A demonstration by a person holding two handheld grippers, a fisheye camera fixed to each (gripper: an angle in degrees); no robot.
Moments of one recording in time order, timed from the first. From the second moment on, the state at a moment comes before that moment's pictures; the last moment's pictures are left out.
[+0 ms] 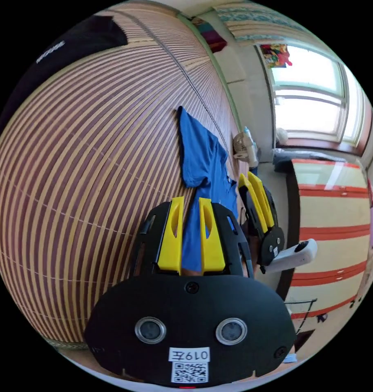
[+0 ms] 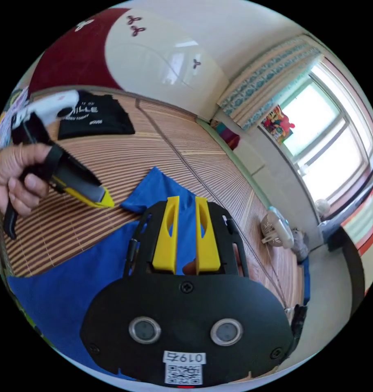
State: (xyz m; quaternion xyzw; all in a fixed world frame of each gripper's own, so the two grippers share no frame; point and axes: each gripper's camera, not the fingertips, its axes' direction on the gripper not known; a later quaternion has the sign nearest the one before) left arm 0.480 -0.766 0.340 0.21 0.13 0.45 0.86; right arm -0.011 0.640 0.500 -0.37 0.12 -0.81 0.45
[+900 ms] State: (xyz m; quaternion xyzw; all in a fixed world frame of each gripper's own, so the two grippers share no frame) left arm 0.478 -0.803 0.401 0.19 0.24 0.39 0.87; right arm -0.057 0.624 0.823 -0.57 0.01 -0.66 0.49
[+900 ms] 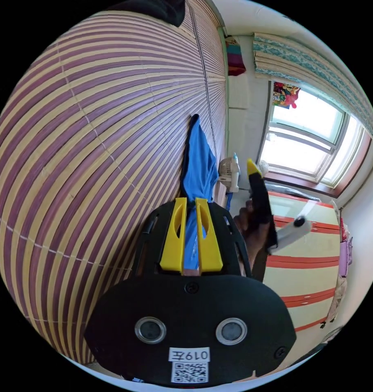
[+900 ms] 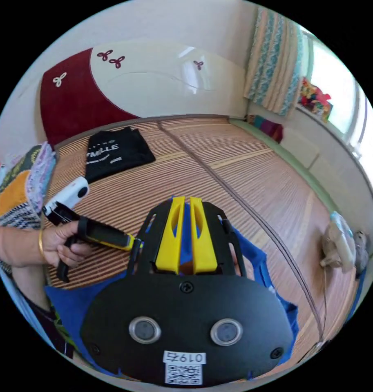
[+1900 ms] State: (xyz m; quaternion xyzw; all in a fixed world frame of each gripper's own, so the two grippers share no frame) left arm 0.514 -0.738 0.361 0.20 0.17 0.43 0.86; right arm -0.021 0.916 1.053 -0.66 0.00 -0.75 -0.02
